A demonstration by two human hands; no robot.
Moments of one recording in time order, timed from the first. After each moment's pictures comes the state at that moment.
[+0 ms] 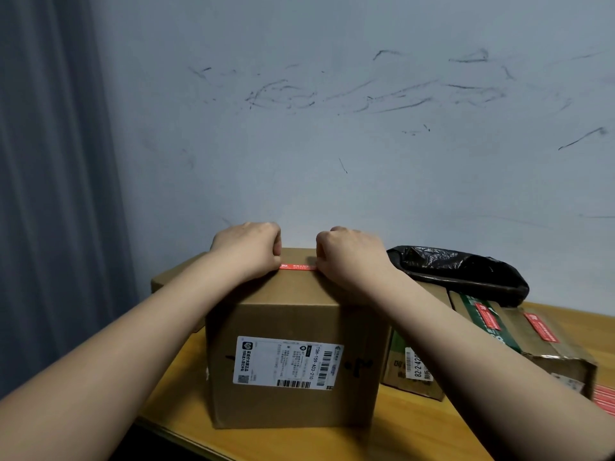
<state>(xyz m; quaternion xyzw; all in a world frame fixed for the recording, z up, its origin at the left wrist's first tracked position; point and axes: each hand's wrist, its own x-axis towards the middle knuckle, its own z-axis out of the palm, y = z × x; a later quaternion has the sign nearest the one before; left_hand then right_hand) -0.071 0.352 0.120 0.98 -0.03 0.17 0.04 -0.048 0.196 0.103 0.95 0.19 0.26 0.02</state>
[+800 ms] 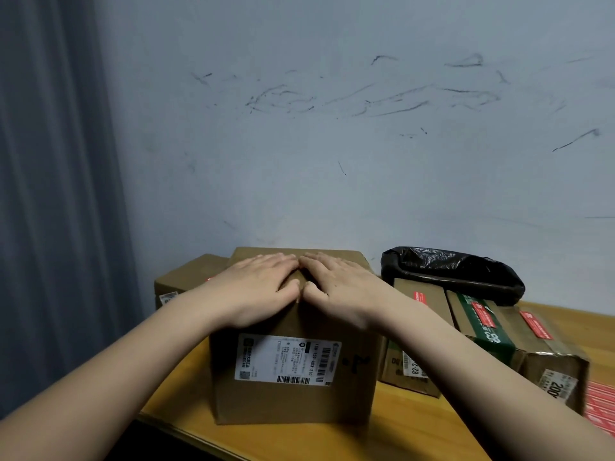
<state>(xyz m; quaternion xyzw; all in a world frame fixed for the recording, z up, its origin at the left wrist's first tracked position) -0.107 0.350 0.091 0.98 -0.17 0.09 0.02 -0.095 0.187 0.091 0.95 0.29 0.07 -0.06</state>
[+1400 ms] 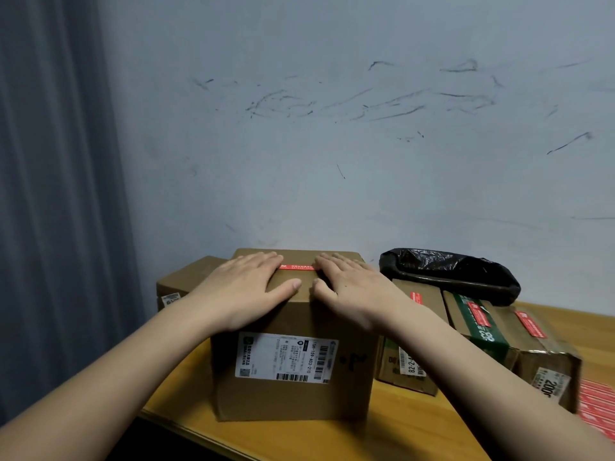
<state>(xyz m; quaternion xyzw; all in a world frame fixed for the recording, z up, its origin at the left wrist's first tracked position) -0.114 0.358 0.086 0.99 -0.10 0.11 0.02 -0.097 0.172 0.085 0.96 0.24 0.09 -0.06</state>
